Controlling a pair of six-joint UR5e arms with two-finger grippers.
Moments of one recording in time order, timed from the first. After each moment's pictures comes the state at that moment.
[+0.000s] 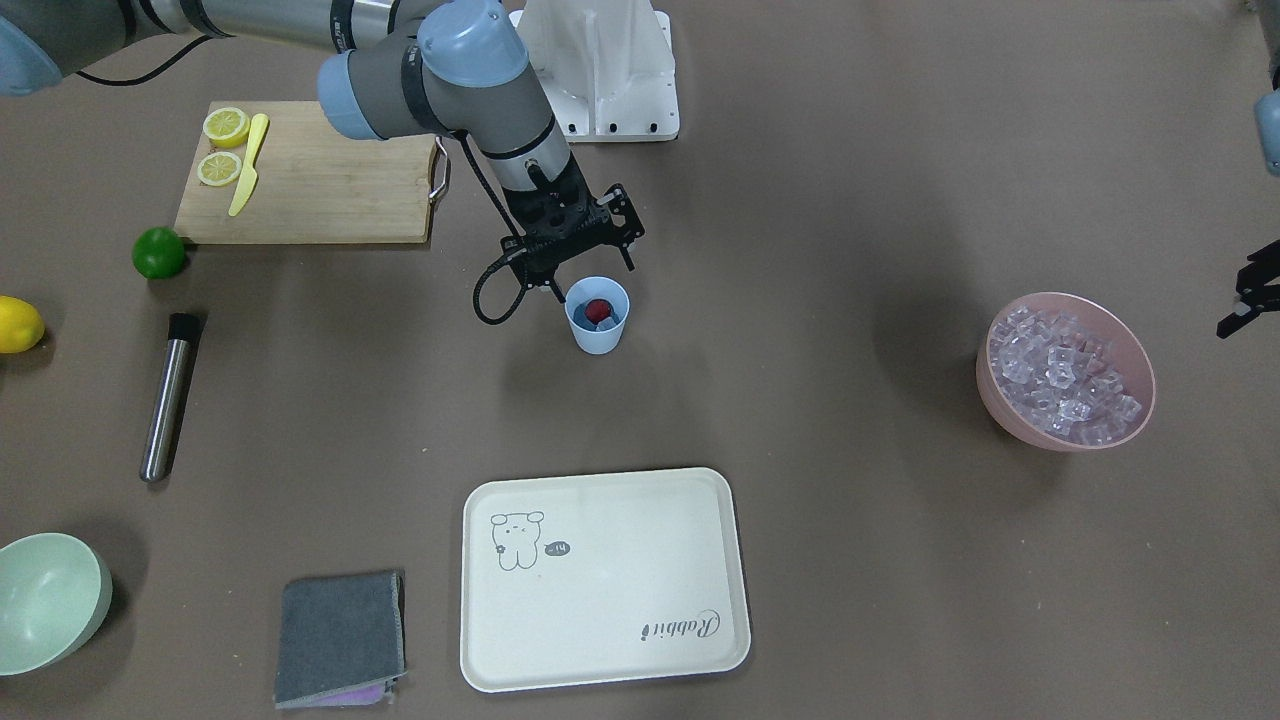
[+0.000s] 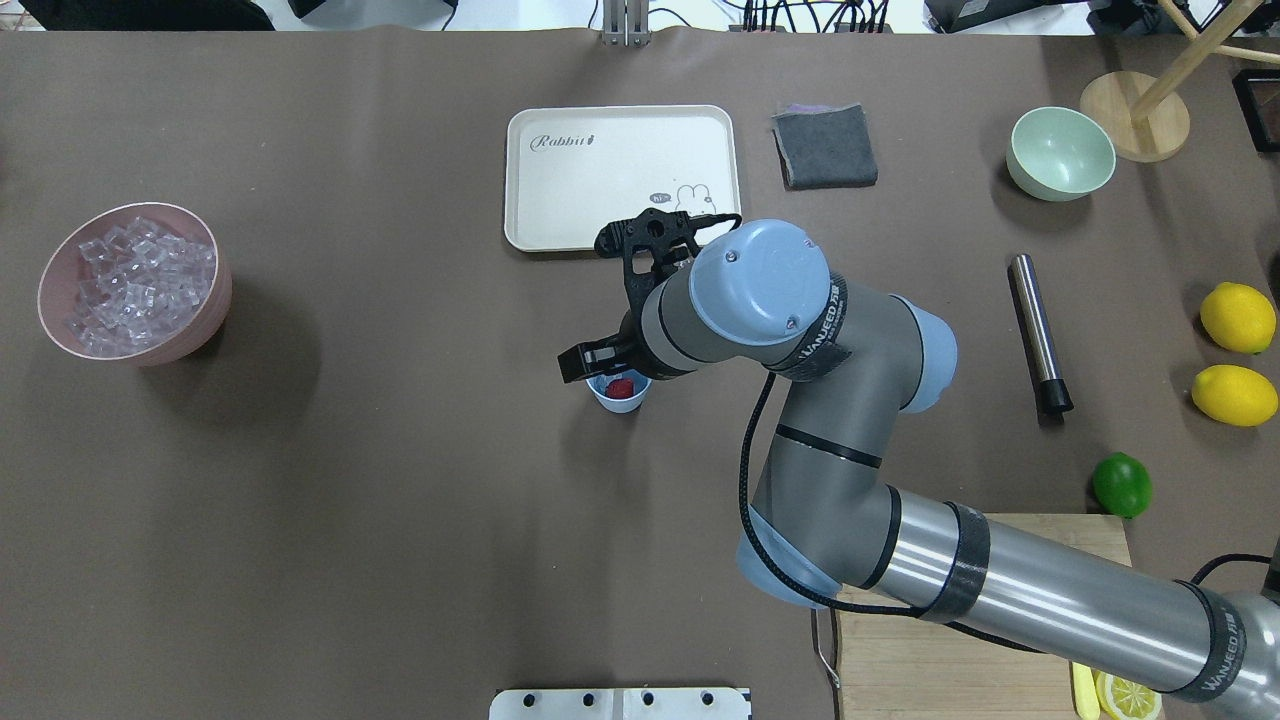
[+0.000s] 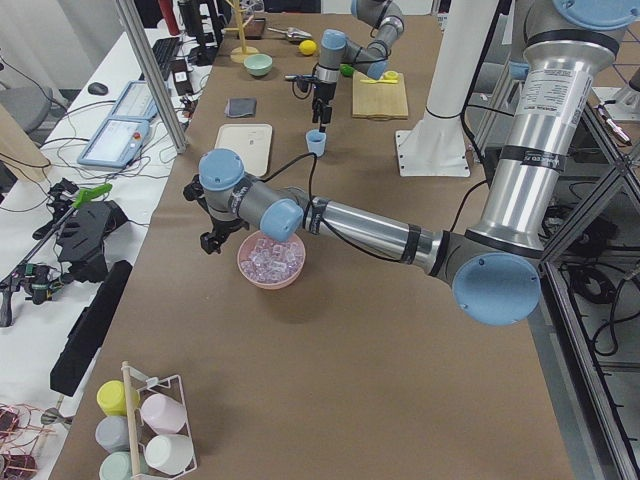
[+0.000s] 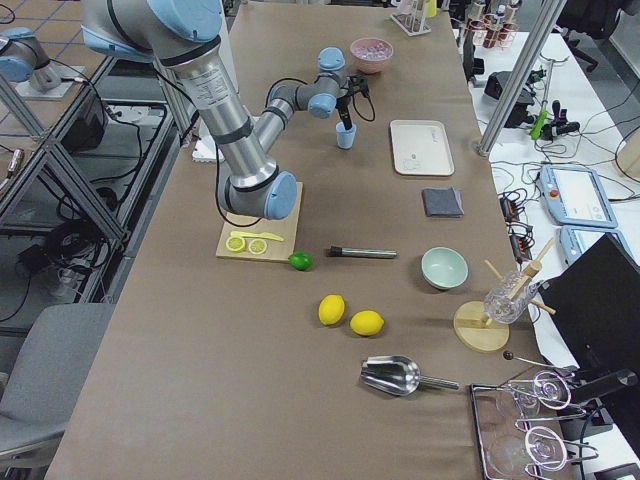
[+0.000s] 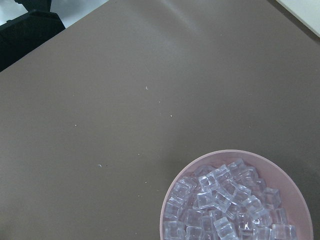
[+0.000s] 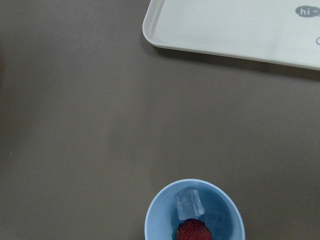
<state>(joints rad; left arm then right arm) -1.42 -1.80 -1.61 -1.85 -2.47 0.21 0.50 -0.89 1.67 -1.26 1.82 1.01</state>
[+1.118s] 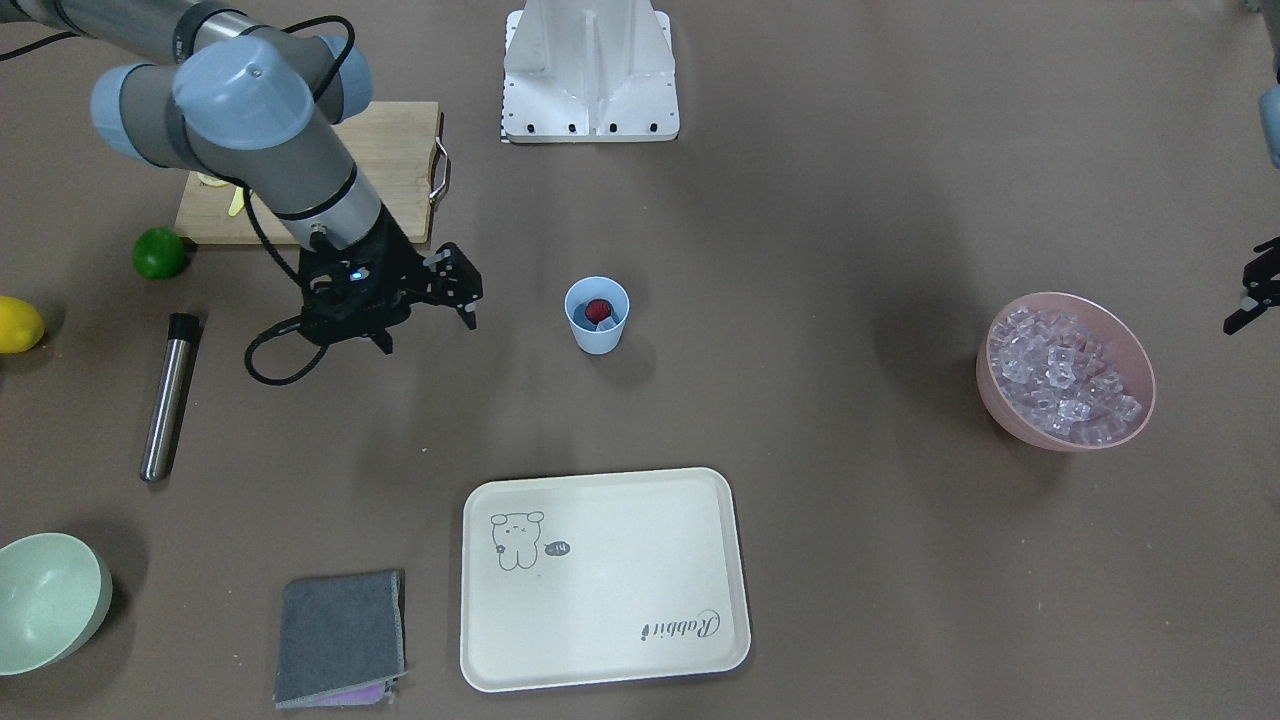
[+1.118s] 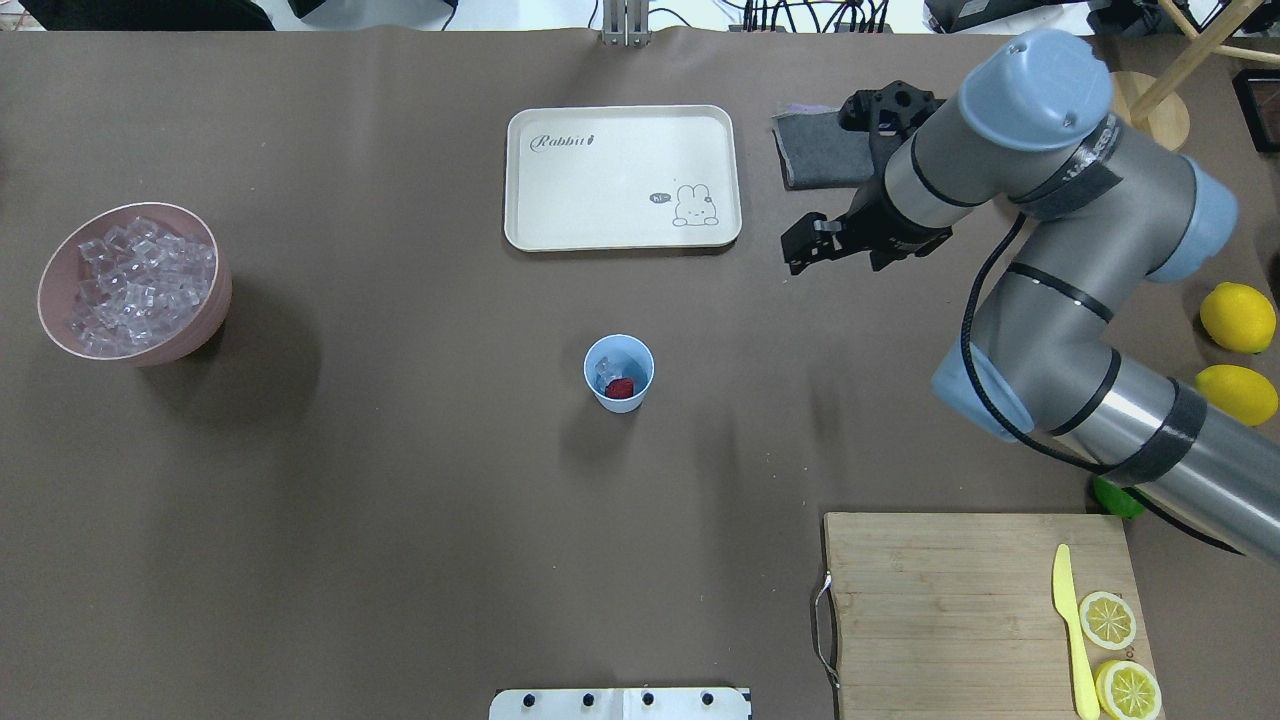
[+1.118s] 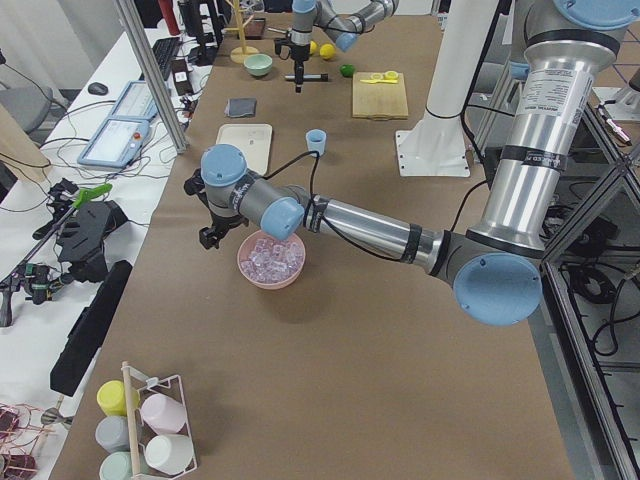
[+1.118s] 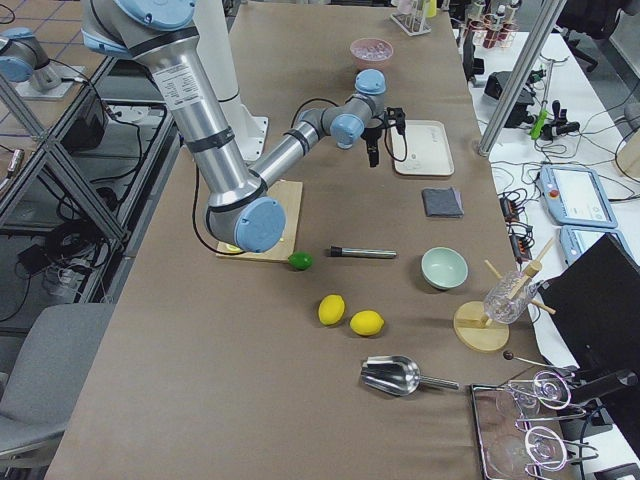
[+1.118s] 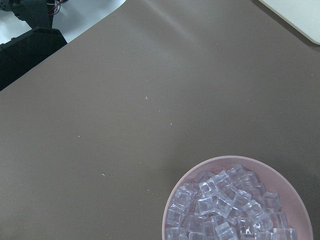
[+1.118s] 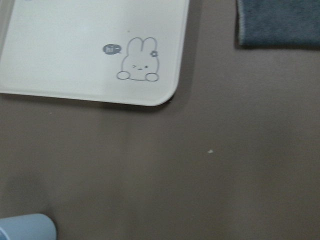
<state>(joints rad) -1.42 -1.80 -1.62 -1.86 -2.47 0.20 0.82 -1.10 1.75 -1.42 2.09 0.93</state>
